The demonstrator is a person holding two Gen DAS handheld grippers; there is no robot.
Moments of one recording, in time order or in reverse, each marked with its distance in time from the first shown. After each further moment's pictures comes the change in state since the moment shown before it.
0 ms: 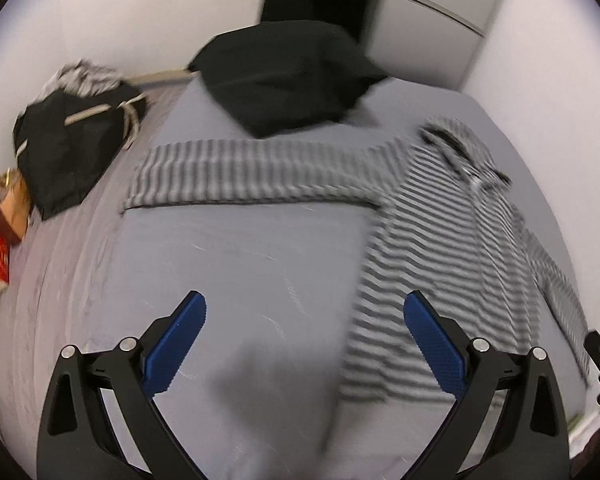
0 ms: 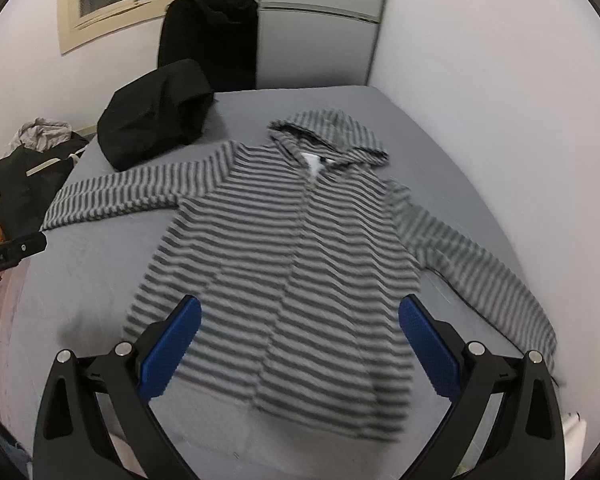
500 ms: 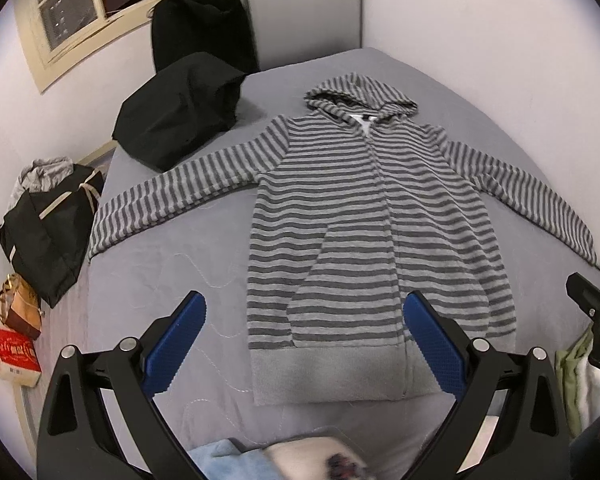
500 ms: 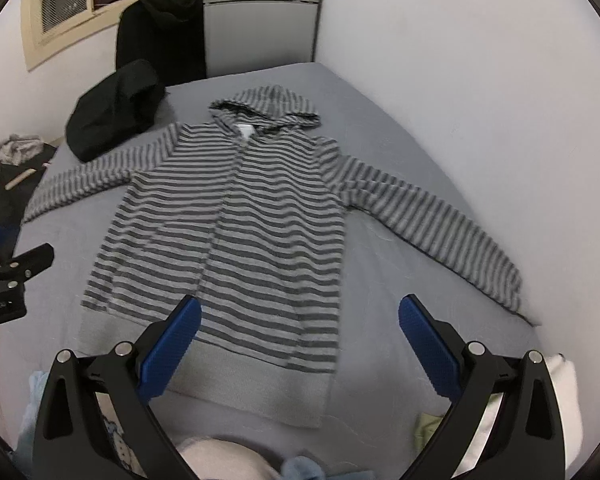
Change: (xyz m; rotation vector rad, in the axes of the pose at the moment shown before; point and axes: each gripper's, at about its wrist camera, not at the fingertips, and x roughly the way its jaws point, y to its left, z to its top) left arm -0.071 -0.166 -0.083 0.398 -0.023 -0.006; right arm -0.053 -0.090 -0.076 0.120 0.047 -0.070
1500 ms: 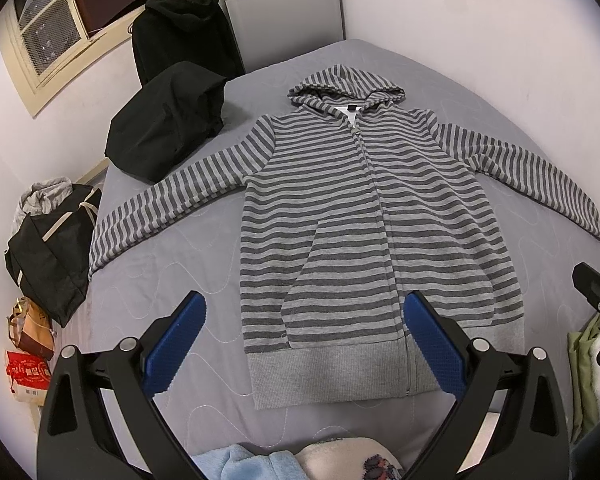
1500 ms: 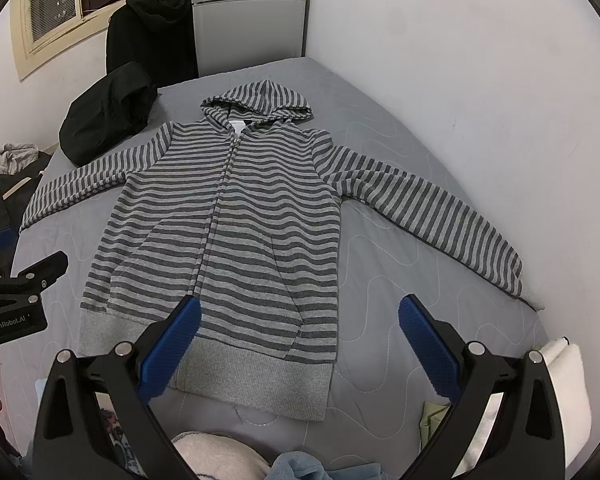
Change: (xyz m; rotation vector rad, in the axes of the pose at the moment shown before) left arm 0.005 -0.032 -0.002 0.098 0.006 0.025; right arm 0.000 -0.007 -0.012 0.040 0.011 -0.022
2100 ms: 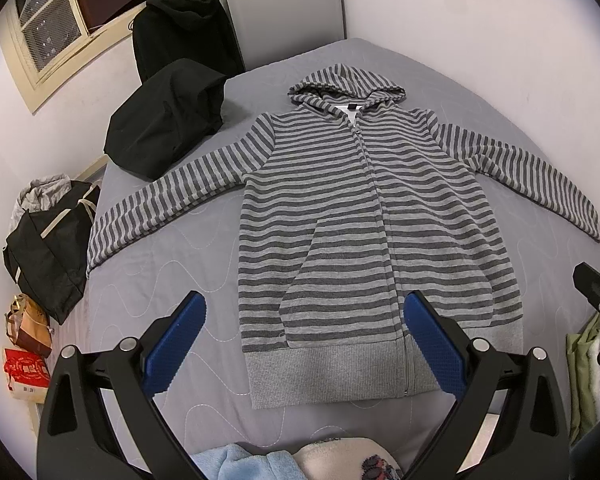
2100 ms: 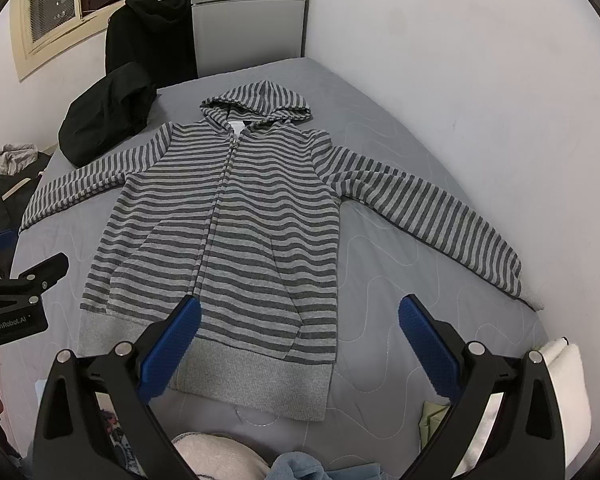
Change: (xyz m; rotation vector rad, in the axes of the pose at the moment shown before) left arm 0.001 0.003 -0.002 -0.005 0.002 -0.004; right arm 0.000 0.000 0.001 0.000 -0.001 -0.002
